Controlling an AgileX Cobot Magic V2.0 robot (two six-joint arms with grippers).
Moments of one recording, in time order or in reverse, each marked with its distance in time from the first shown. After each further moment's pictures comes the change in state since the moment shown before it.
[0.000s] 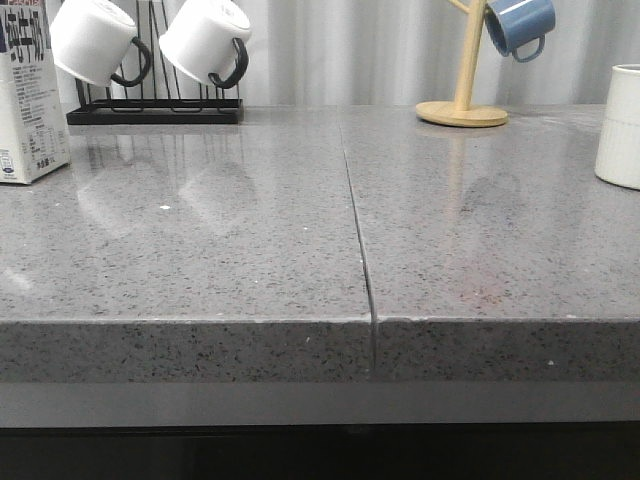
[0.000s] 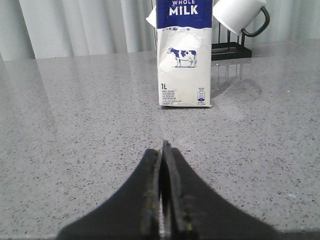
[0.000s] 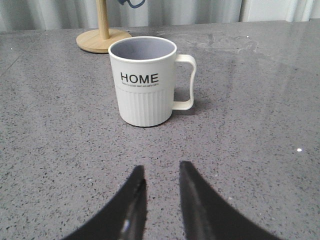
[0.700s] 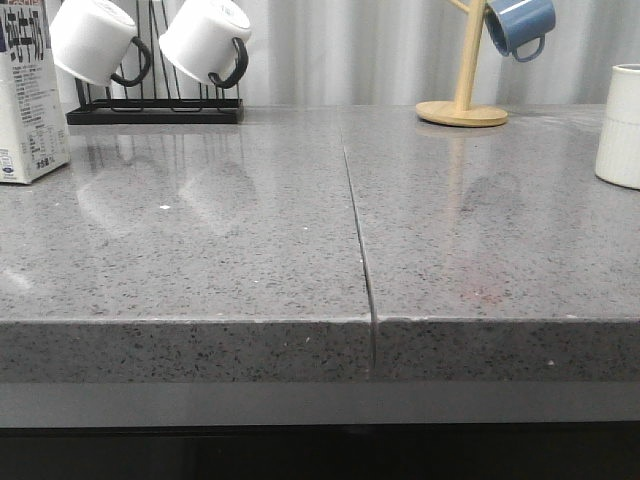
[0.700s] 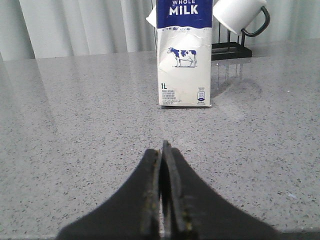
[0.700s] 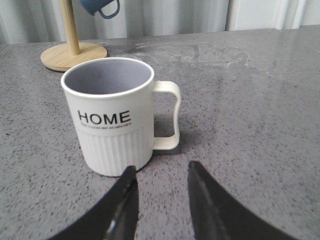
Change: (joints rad) left arm 0.000 0.000 0.000 0.000 0.000 0.000; right arm -0.047 0.569 -0.046 0.006 -0.559 0.002
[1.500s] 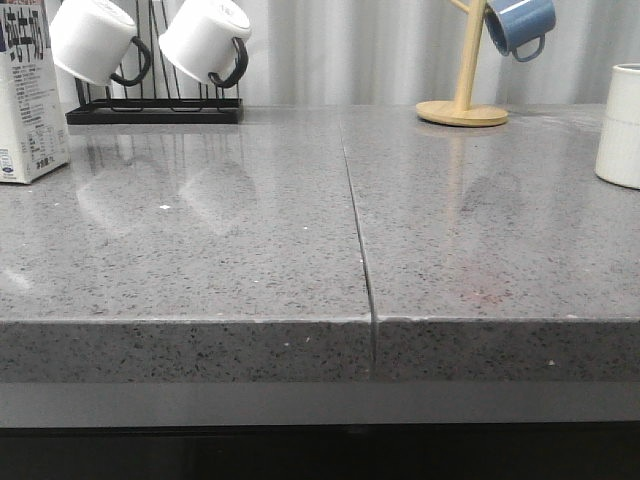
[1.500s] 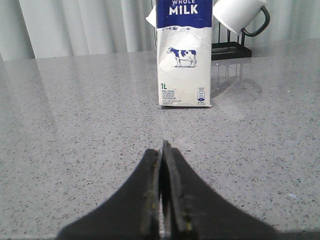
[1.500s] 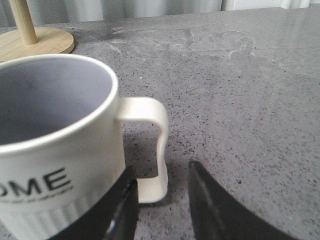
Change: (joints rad) left arm 0.000 0.000 0.000 0.000 0.000 0.000; right arm -0.030 0.522 -0.246 0.011 -0.218 -0.005
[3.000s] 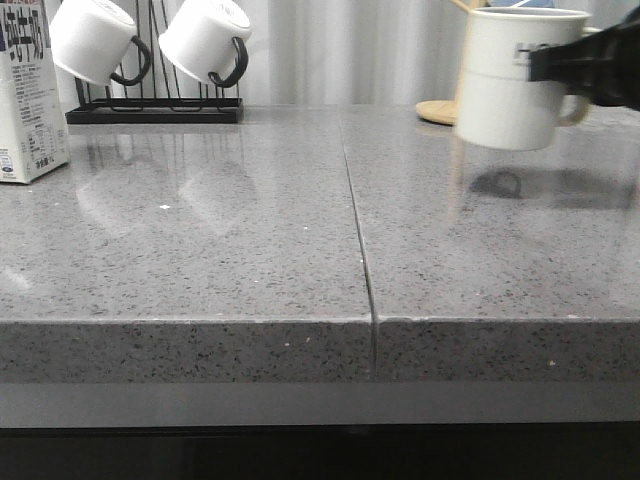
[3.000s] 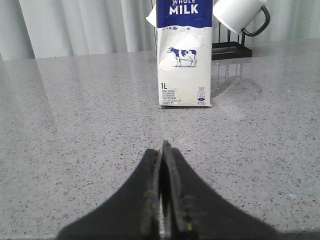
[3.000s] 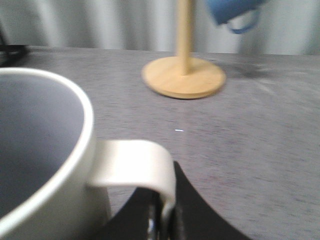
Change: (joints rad) left arm 0.000 0.000 0.000 0.000 0.000 0.000; right arm 0.358 0.058 -0.154 0.000 0.011 -0.002
